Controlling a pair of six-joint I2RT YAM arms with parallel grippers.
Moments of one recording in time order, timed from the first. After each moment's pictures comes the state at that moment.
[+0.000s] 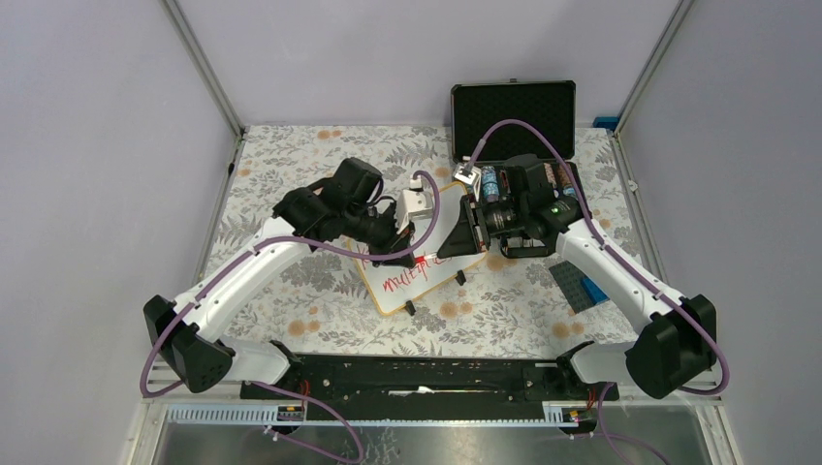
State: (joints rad) left arm -0.70 1.33 1.38 -0.91 0.66 0.35; right arm 0.49 1.33 1.12 -0.45 -1.08 0.20
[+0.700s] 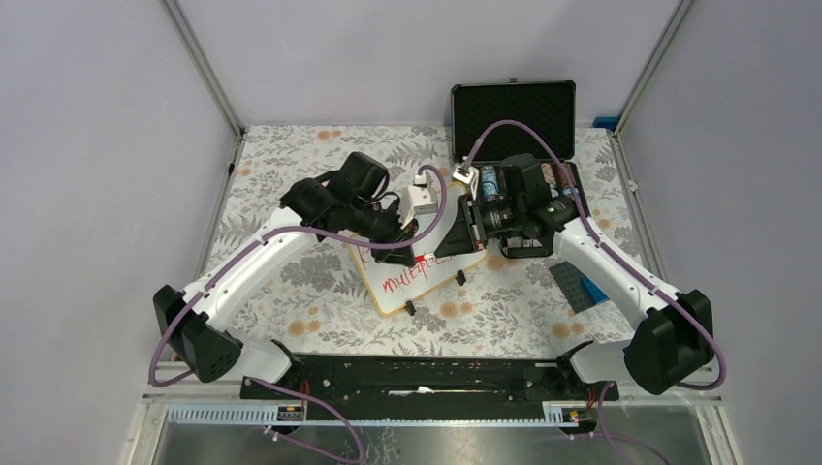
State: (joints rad) left arm -0.70 1.40 1.45 -0.98 0.66 0.34; right arm 0.50 1.35 1.11 -0.41 -1.08 0.26
